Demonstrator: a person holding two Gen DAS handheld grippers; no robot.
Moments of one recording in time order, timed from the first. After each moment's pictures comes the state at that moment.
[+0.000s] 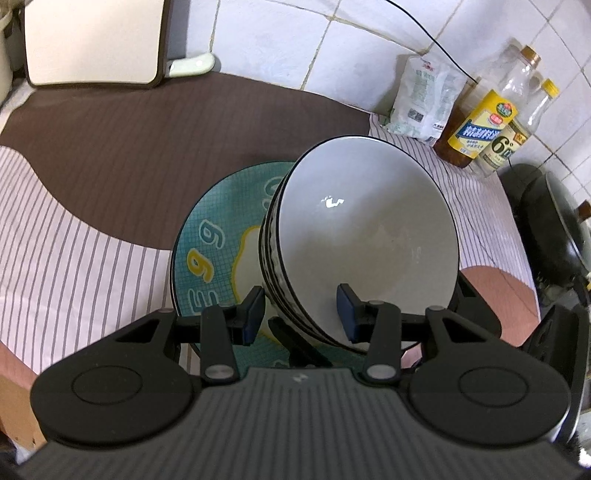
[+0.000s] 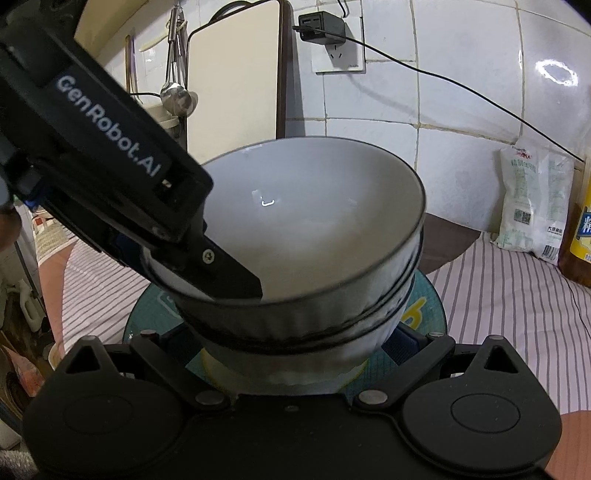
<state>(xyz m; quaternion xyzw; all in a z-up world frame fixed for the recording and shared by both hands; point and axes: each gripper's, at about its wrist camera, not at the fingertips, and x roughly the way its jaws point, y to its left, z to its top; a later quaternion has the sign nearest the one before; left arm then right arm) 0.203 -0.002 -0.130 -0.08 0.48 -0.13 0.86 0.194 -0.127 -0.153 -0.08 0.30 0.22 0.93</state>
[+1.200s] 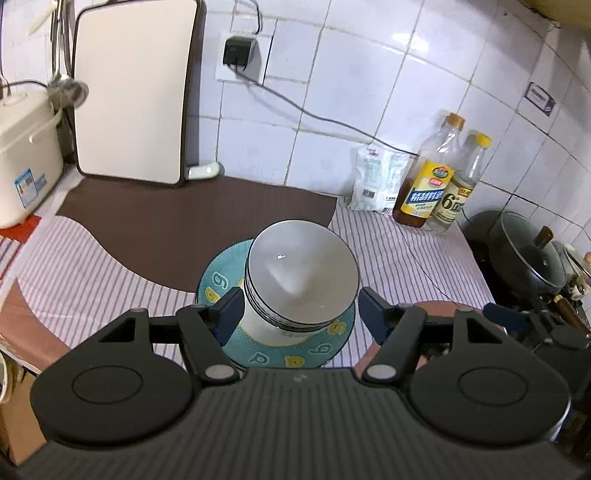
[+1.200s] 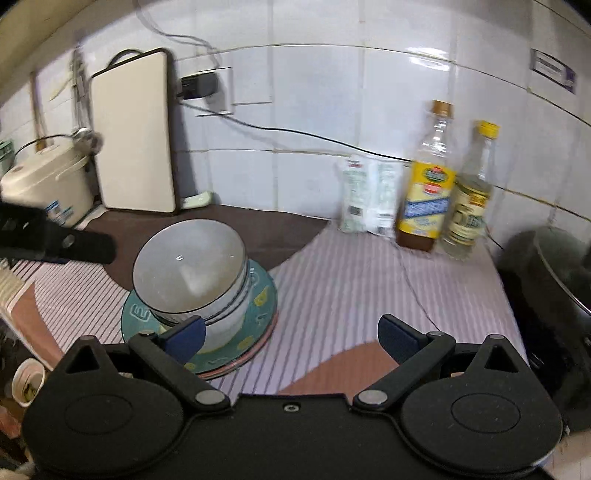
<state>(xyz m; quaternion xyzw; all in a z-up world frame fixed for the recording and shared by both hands) 0.088 -0.007 -0.026 -0.05 0.34 -0.11 0.93 0.098 -0.185 -0.013 -0.05 0.34 0.01 0.94</state>
